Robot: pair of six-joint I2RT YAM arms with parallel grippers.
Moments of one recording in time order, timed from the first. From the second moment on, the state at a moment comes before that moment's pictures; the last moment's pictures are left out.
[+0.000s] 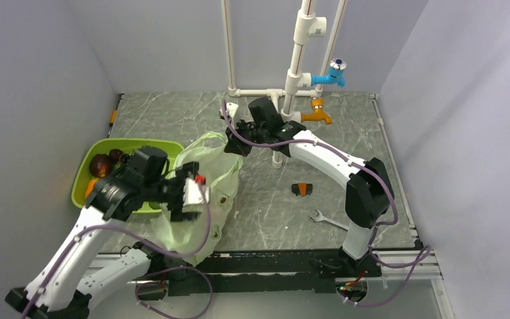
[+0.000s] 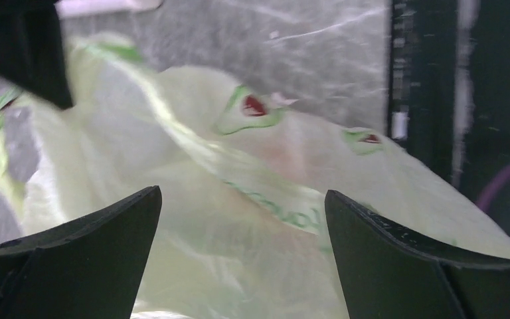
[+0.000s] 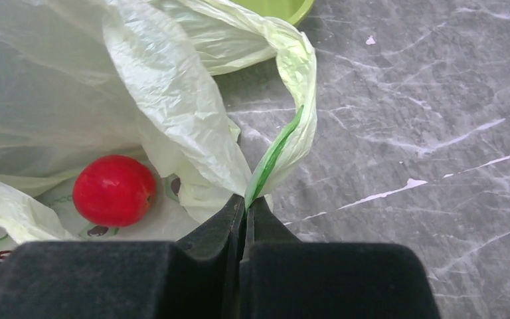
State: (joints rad) left arm -0.51 0.80 1.07 -1.12 0.64 0.98; right arm 0.72 1.78 1.50 -0.30 -0.55 -0.21
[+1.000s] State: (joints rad) left arm 0.34 1.06 1.38 -0.98 0.95 0.52; right arm 0.64 1.79 1.57 -0.30 -0.57 -0.36
